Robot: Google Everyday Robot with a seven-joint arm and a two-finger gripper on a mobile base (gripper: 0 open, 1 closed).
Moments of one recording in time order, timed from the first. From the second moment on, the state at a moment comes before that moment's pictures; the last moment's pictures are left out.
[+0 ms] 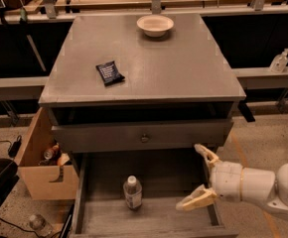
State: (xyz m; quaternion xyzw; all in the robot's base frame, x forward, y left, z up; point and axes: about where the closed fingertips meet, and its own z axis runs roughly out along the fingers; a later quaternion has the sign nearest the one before) arm 0.431 -0.120 0.679 -0.47 0.68 0.29 0.48
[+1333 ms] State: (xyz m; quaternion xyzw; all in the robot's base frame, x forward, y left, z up) arm 0.492 -0.010 0.476 -0.44 0.68 0.38 0.46
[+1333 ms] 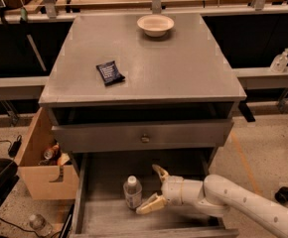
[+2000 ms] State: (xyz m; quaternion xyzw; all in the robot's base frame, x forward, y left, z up) arm 0.505 0.033 0.457 -0.45 0.63 0.41 0.48
